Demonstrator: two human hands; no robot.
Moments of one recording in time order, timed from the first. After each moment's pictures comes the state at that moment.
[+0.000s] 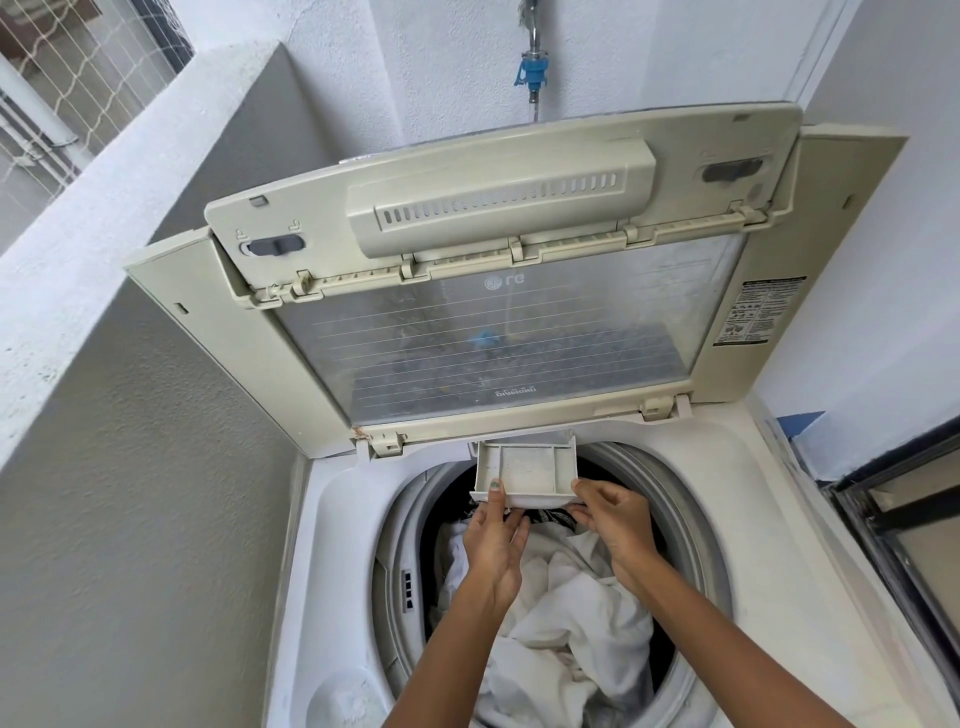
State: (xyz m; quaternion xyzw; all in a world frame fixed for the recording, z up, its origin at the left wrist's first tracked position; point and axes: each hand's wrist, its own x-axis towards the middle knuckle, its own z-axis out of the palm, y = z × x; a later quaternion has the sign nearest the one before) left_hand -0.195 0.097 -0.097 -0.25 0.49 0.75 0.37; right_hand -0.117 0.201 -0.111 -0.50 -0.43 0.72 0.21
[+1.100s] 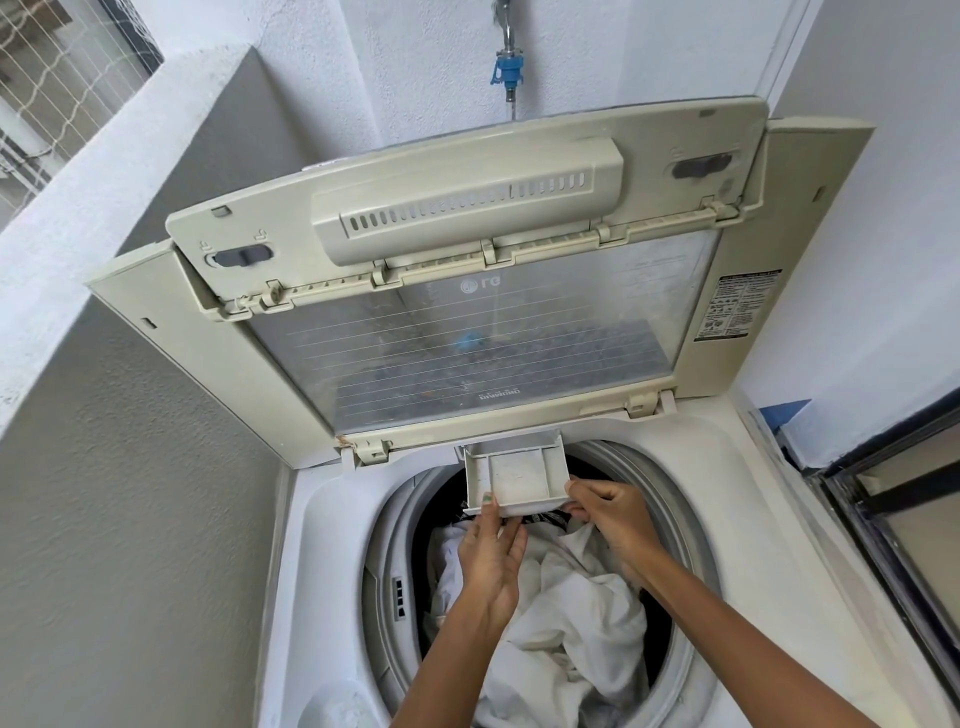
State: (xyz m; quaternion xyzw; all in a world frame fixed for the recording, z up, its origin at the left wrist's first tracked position) left_hand -0.183 0.095 -0.094 -0.27 0.48 0.75 0.37; right_hand -0.107 0.215 -0.114 -0.46 -0.50 0.71 0.18
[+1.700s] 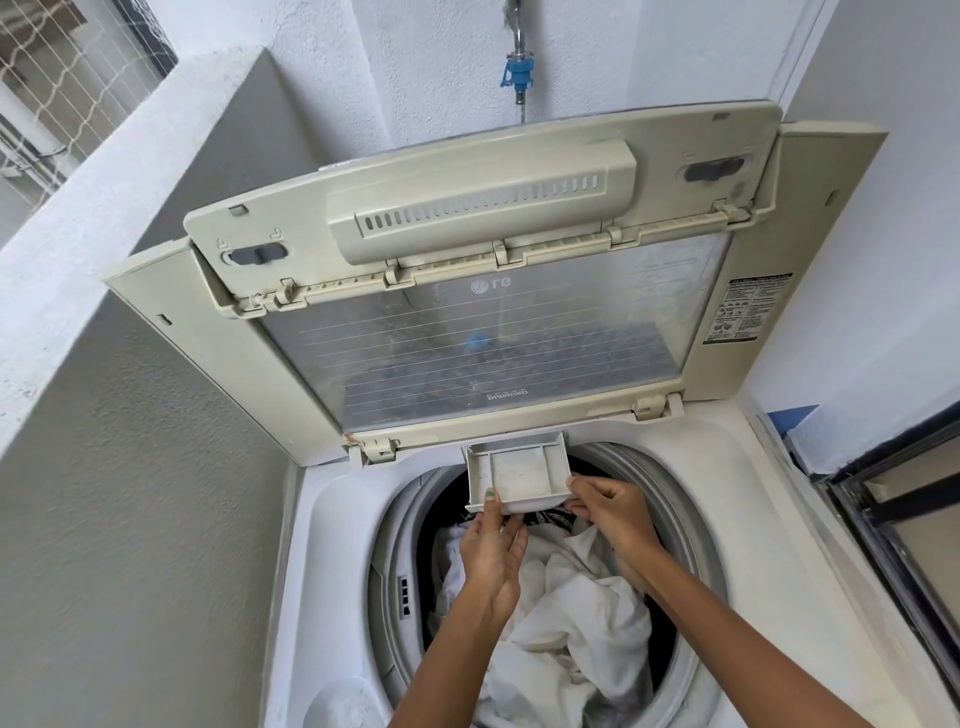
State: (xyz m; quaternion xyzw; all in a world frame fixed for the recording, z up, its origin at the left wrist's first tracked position) left_hand -0.189 0.094 -0.093 -0.26 0.49 0.75 0.37; right_hand -0.114 0.213 -0.113 -0.47 -0.49 0.71 0.18
